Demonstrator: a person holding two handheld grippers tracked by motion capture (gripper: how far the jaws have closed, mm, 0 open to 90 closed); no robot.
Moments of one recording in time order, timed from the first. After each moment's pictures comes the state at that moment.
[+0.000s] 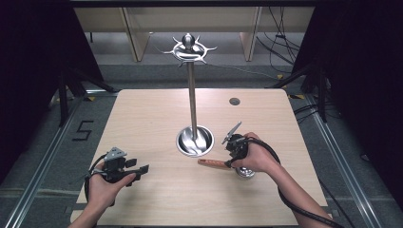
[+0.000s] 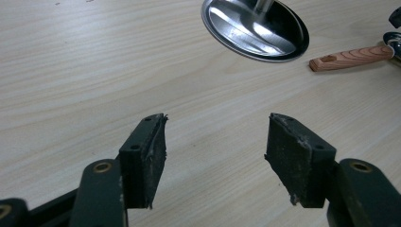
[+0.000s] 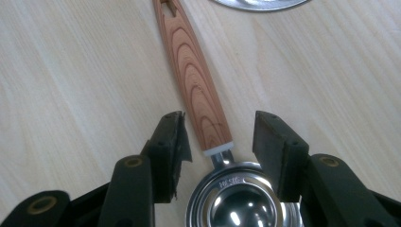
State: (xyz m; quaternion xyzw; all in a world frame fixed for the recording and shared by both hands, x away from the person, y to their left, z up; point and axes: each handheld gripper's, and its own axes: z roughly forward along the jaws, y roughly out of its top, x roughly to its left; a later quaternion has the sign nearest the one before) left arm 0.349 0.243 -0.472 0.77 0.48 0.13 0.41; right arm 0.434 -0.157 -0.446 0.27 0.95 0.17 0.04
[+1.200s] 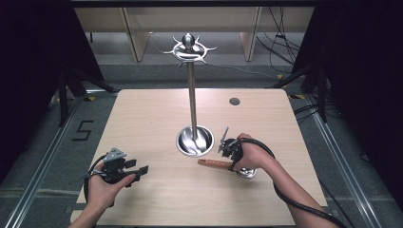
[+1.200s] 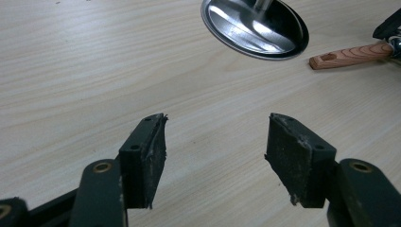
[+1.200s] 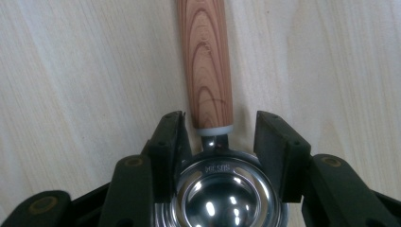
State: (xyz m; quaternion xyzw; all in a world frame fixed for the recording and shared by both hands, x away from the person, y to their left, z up) left arm 0.348 0.246 -0.472 0.77 0.47 0.13 0.40; right arm 0.449 -0.145 -0.466 0.13 0.99 0.05 0.04
